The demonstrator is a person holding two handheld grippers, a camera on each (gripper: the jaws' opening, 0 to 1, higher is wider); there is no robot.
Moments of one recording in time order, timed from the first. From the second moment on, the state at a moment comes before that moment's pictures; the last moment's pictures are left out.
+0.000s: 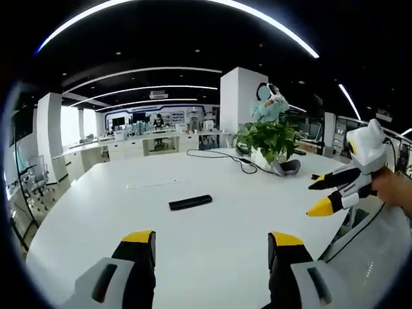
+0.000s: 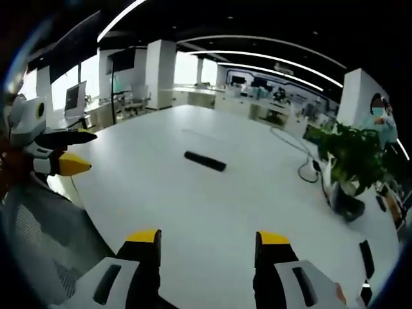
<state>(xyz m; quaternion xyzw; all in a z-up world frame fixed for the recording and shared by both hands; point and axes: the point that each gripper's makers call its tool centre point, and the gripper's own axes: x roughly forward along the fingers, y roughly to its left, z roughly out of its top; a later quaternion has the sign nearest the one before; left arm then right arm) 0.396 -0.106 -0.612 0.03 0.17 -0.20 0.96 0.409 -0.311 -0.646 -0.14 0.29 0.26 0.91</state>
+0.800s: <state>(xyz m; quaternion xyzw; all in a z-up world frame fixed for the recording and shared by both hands) 0.395 -0.107 -0.613 0.03 0.18 -0.20 0.96 0.410 -0.313 -0.646 -0.13 0.29 0.26 0.91</state>
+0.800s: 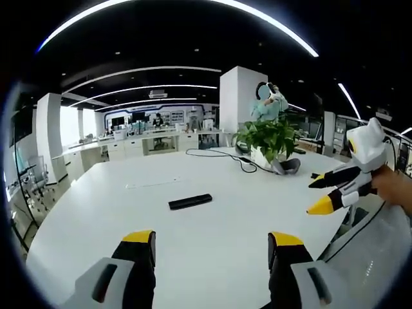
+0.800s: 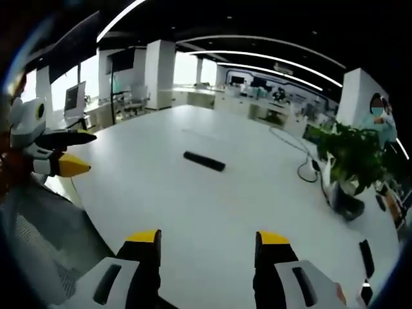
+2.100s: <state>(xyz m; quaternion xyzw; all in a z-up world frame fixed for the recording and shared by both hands) 0.404 -0.107 -0.610 0.06 0.18 -0.19 0.96 0.434 -0.311 -0.609 -0.08 0.21 0.26 0.94</state>
